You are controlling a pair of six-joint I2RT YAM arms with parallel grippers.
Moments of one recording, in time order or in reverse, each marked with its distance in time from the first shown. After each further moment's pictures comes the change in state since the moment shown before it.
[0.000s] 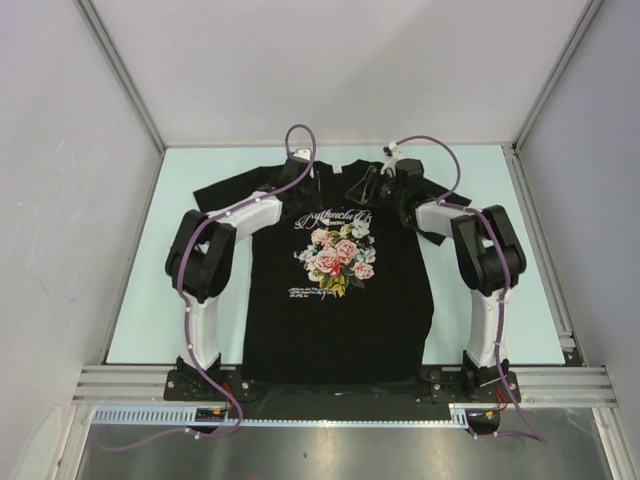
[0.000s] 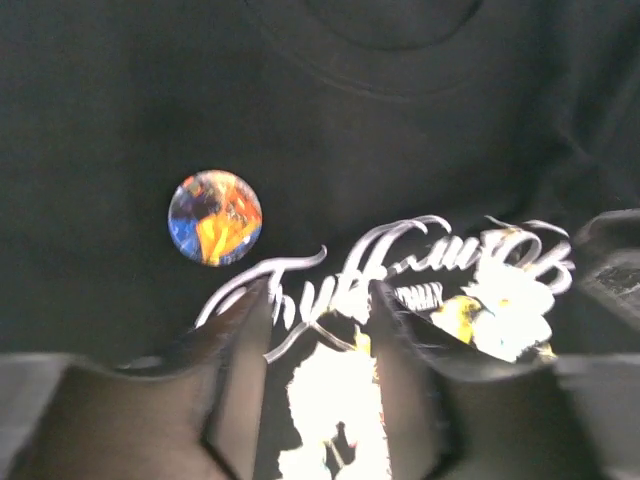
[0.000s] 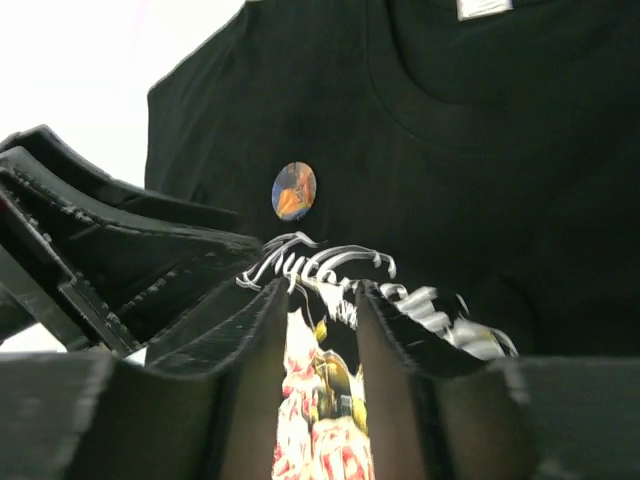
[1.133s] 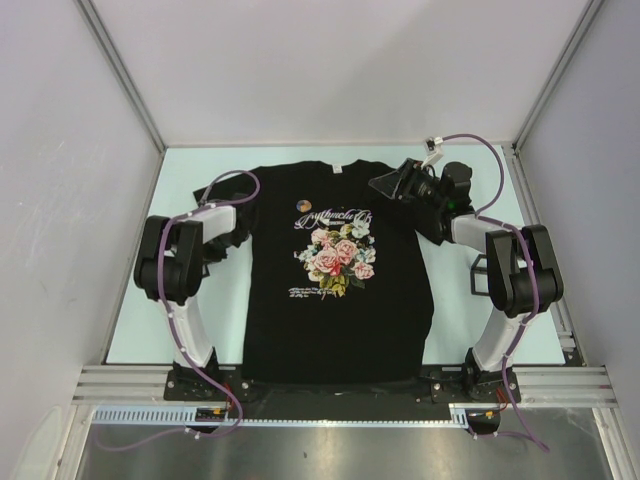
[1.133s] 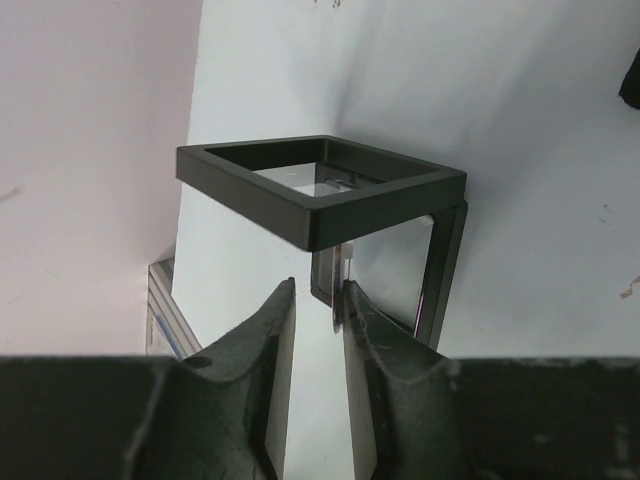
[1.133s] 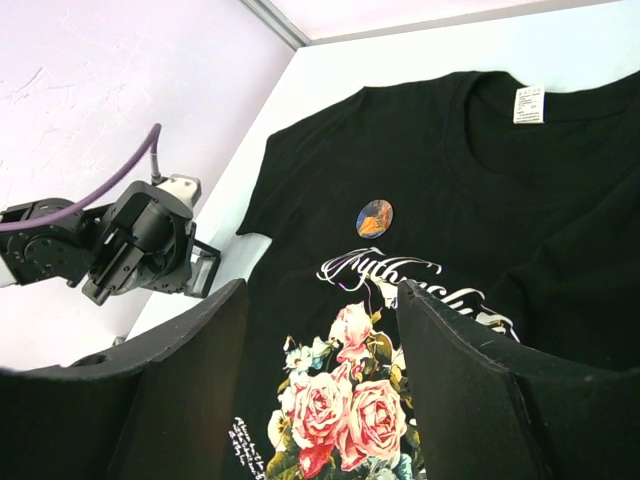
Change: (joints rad) left arm 0.293 -0.074 -0.269 -0.718 -0.845 -0.060; right arm -0.170 -0.216 -0.239 0.338 -0.253 0.093
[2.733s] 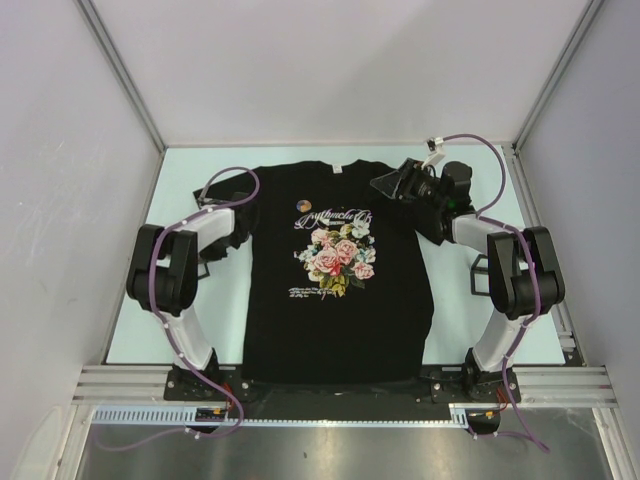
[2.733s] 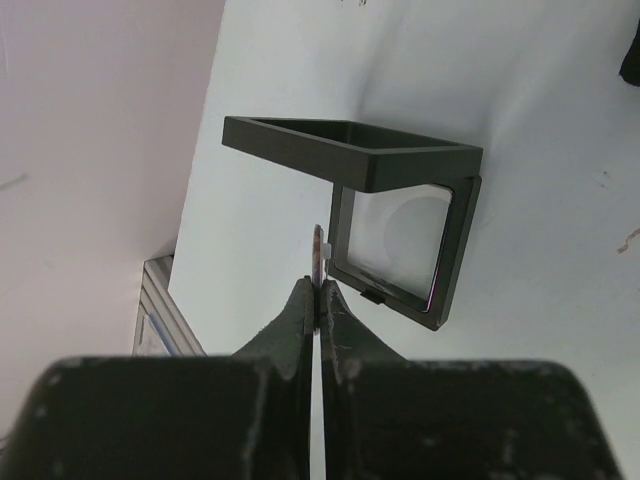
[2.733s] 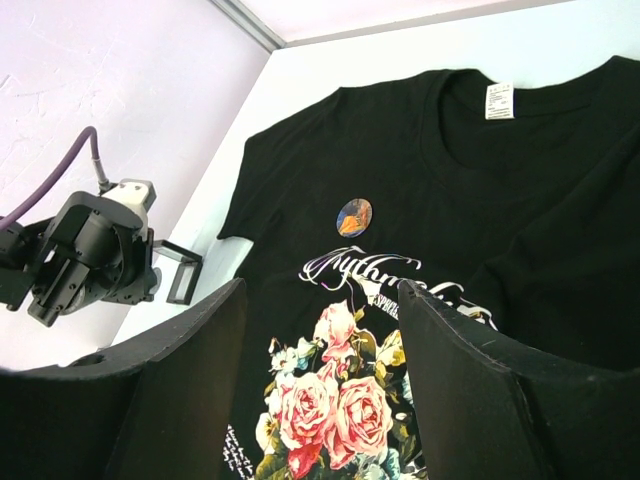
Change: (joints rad) left arm -0.027 -0.106 -0.037 -0.020 0.000 -0.036; right arm 0.002 -0.017 0.000 -0.058 0.048 -0.034
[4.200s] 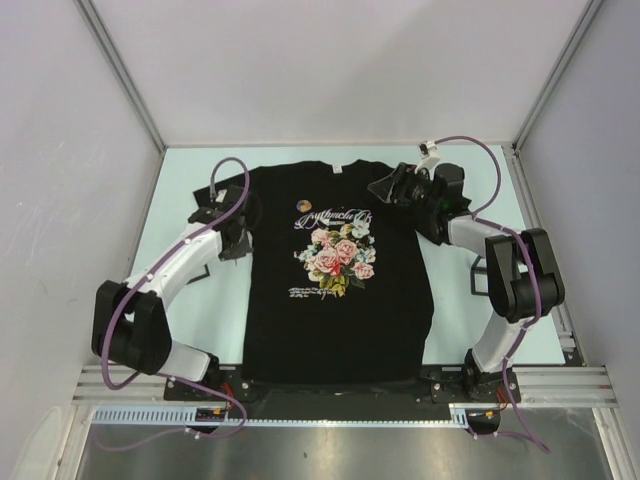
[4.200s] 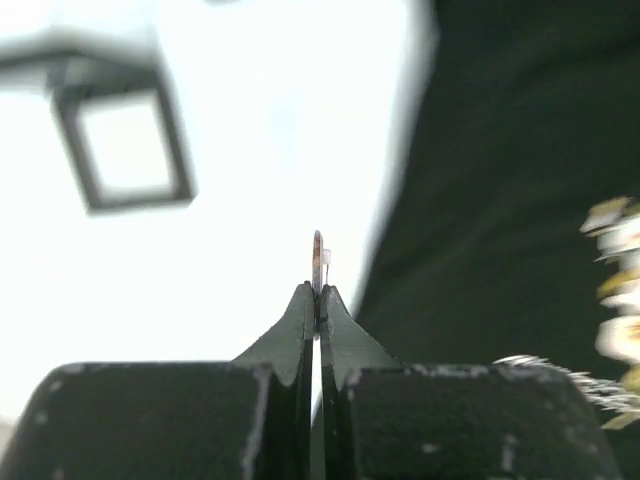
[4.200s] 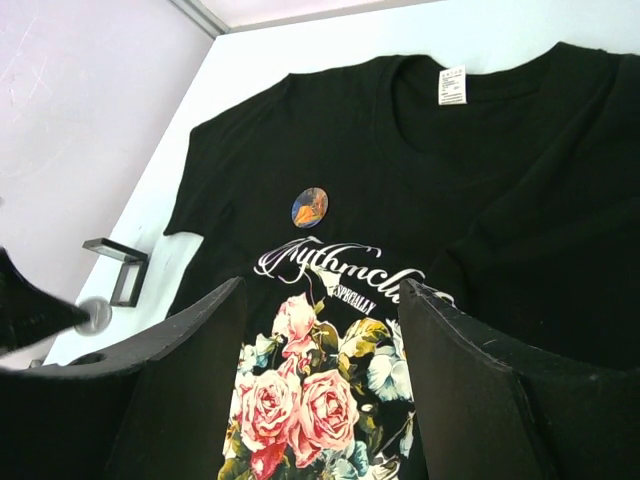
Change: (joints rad) left arm -0.122 -0.390 -0.069 0.097 0.562 0.024; right arm 0.043 -0.017 -0.007 -0.096 0.122 -0.118
